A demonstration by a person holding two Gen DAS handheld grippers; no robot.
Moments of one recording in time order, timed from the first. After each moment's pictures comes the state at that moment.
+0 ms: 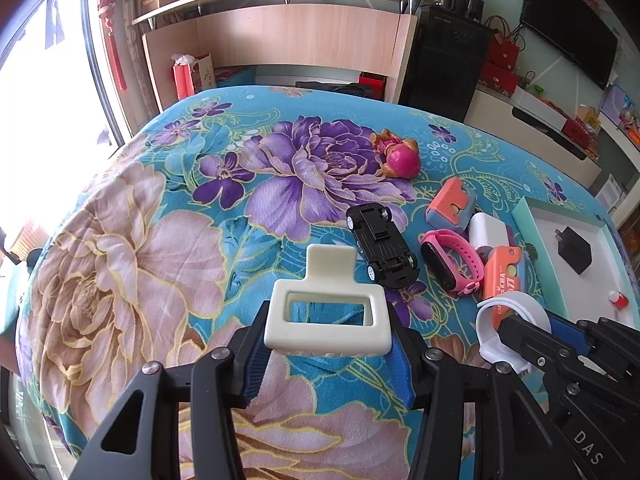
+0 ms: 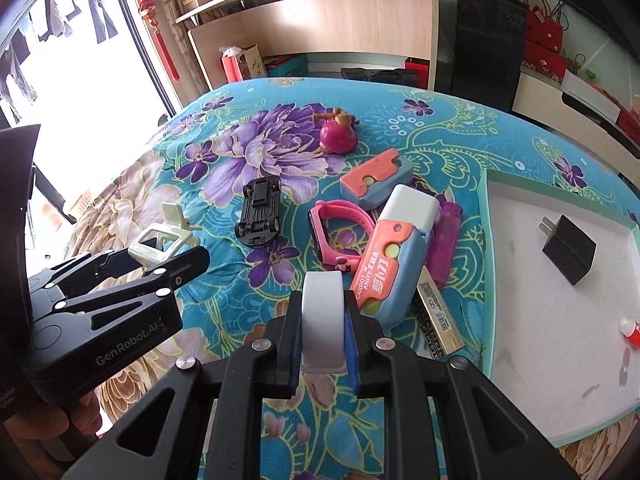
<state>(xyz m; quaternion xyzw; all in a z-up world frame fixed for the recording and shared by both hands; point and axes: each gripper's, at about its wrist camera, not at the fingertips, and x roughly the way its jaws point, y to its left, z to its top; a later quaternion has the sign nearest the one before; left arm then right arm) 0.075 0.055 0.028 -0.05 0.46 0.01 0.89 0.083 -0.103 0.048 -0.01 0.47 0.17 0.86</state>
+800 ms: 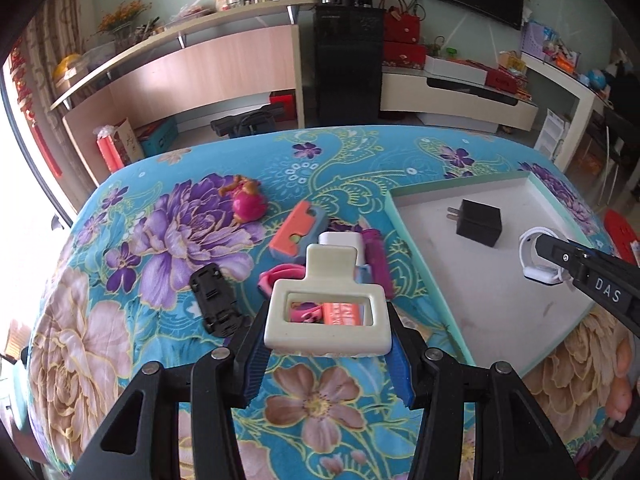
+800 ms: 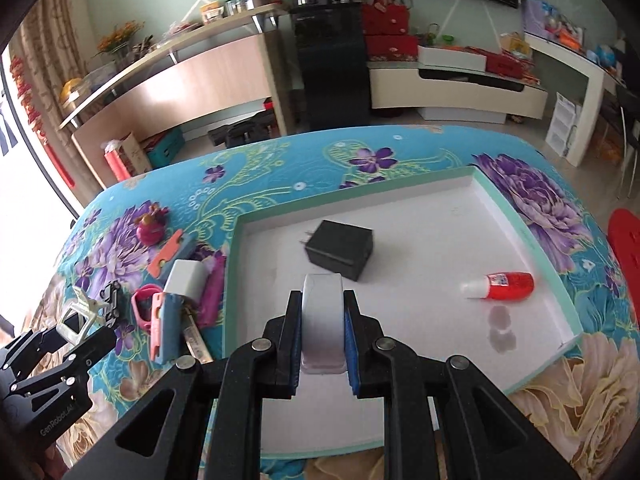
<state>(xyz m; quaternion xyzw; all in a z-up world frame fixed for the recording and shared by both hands) 0.077 -0.077 0.071 0.06 0.44 -0.11 0.89 0.069 -0.285 0.069 0.11 0.42 -0.06 0.90</state>
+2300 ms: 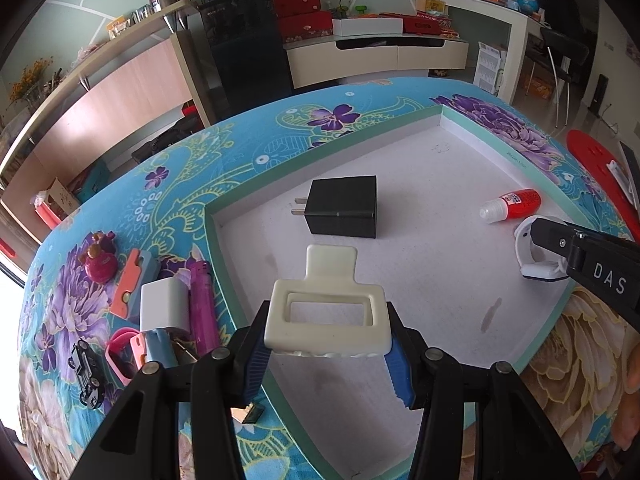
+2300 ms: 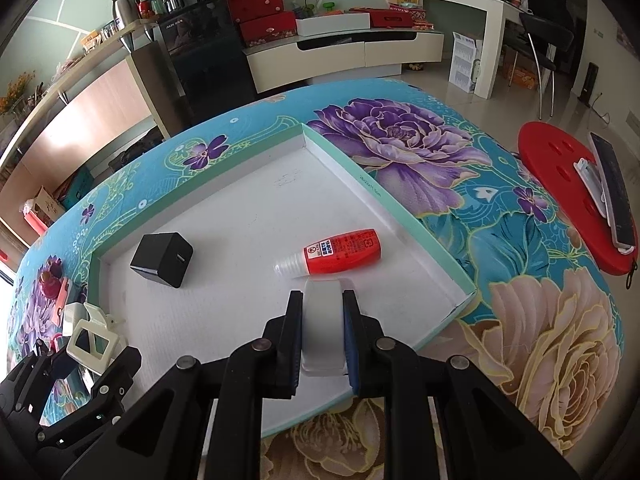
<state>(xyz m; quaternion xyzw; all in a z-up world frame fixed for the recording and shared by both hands) 0.096 -0.218 0.027 0.16 0.45 -0.21 0.85 0.051 -0.380 0.038 0.17 0.46 -0.20 0.85</state>
